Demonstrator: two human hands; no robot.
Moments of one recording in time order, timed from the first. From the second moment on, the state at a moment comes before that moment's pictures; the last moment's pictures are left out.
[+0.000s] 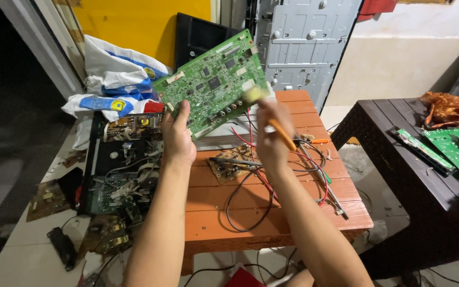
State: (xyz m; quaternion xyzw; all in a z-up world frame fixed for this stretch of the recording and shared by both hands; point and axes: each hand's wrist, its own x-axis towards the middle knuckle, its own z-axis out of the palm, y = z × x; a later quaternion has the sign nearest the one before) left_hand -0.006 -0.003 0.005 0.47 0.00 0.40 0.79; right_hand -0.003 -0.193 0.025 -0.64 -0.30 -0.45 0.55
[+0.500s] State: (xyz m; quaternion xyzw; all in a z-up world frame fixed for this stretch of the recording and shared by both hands) left_hand -0.025 -0.018 0.028 0.50 0.00 0.39 0.78; right_hand 0.001 -0.188 0.032 -0.57 -0.35 -0.42 0.62
